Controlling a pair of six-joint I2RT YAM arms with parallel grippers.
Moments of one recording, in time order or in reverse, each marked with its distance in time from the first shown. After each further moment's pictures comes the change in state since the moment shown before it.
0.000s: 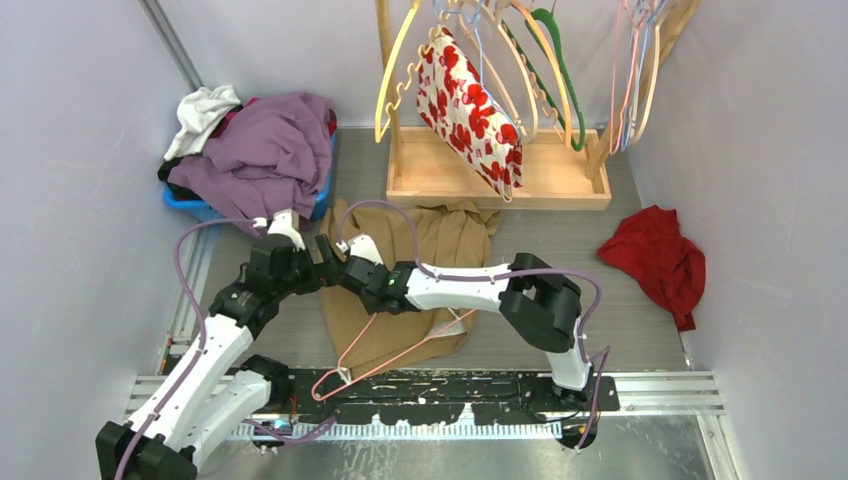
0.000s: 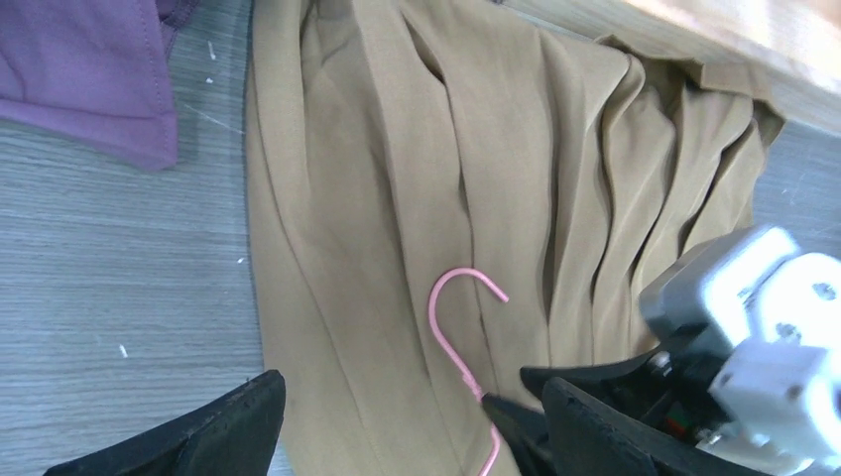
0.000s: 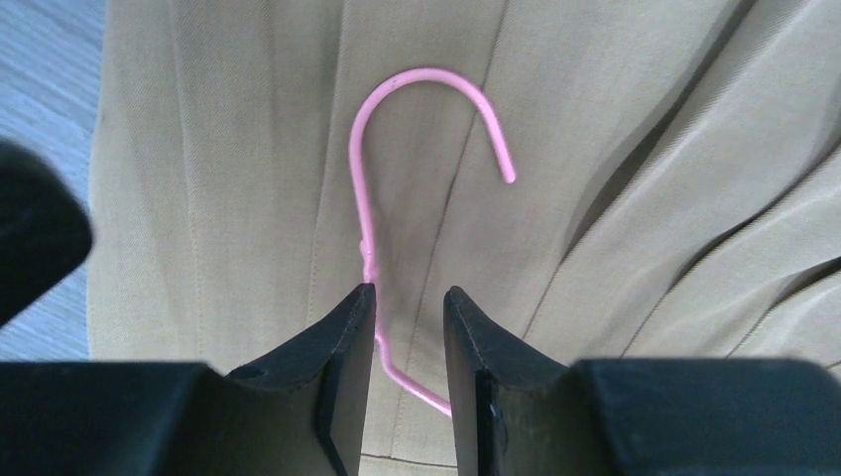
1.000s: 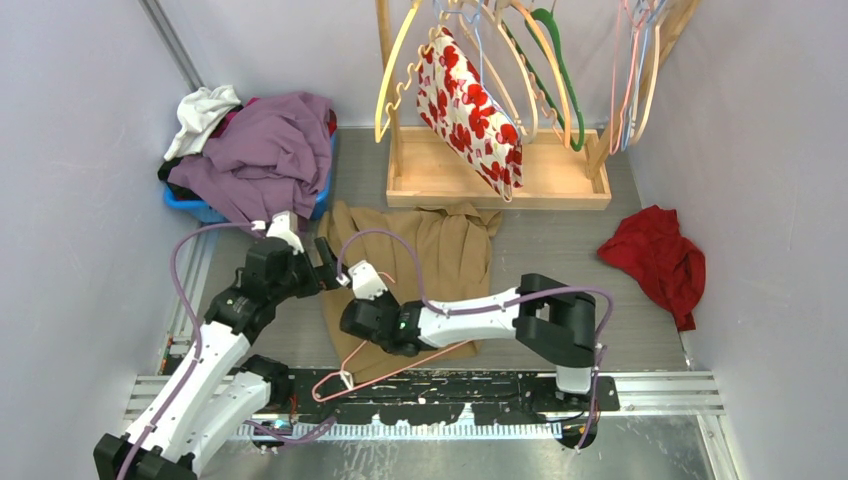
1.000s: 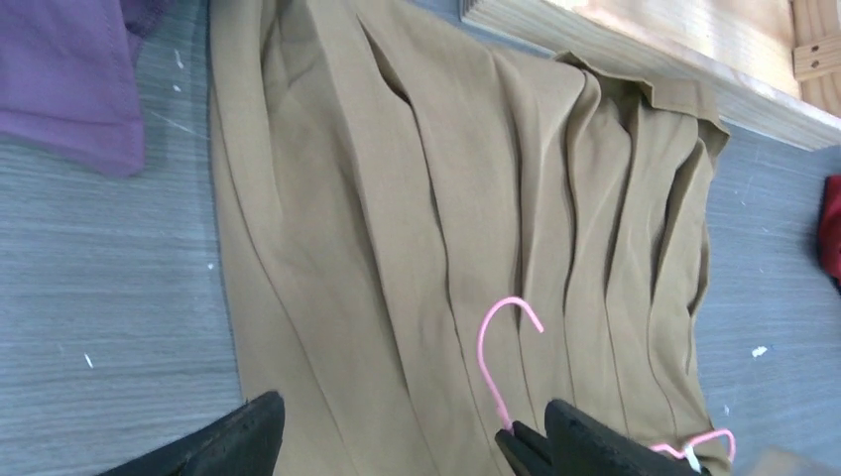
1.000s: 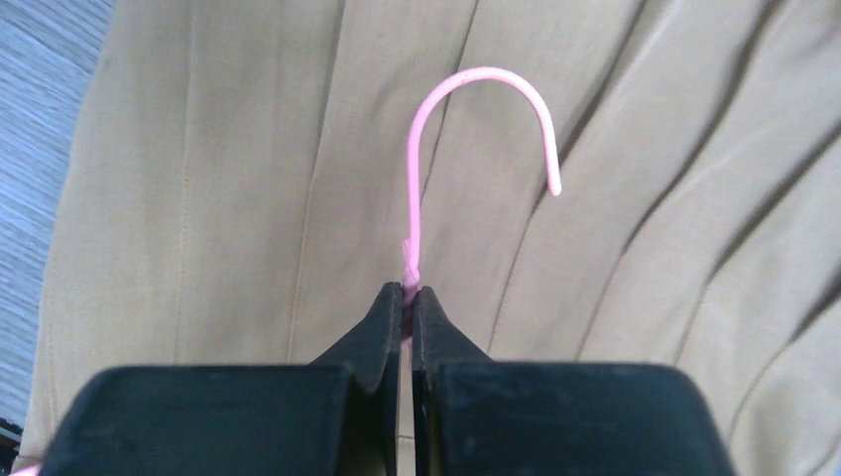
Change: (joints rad) left arm 0.008 -0.052 -0.004 -0.024 0.061 -0.010; right arm 0.142 -0.084 -0.211 0.185 0.262 -0.014
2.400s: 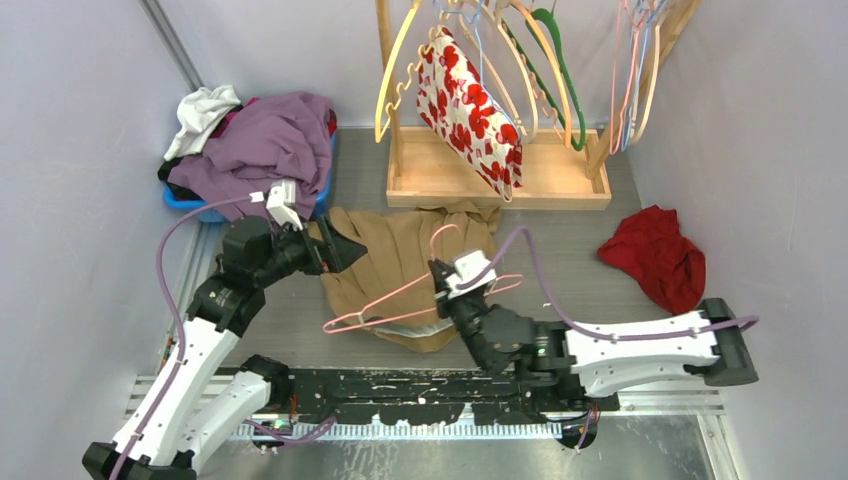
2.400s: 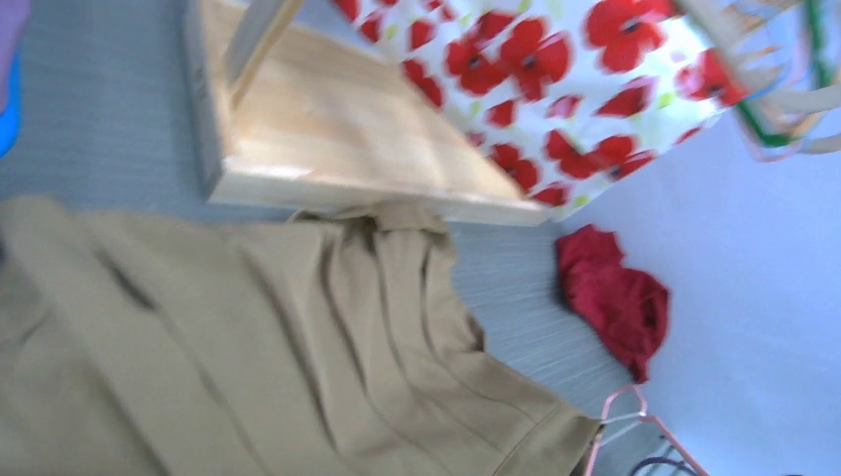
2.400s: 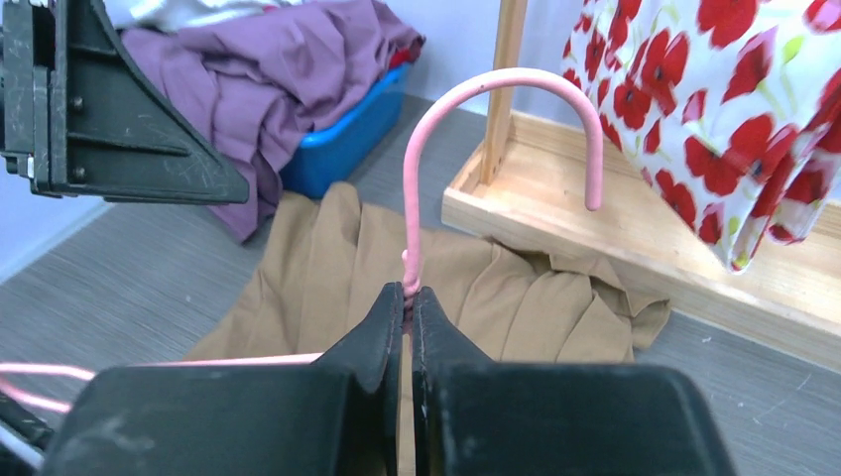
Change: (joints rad) left arm 0.000 0.016 0.183 0.084 0.281 -0.021; right arm 0.211 -0.827 -0.437 0.629 0.472 -0.597
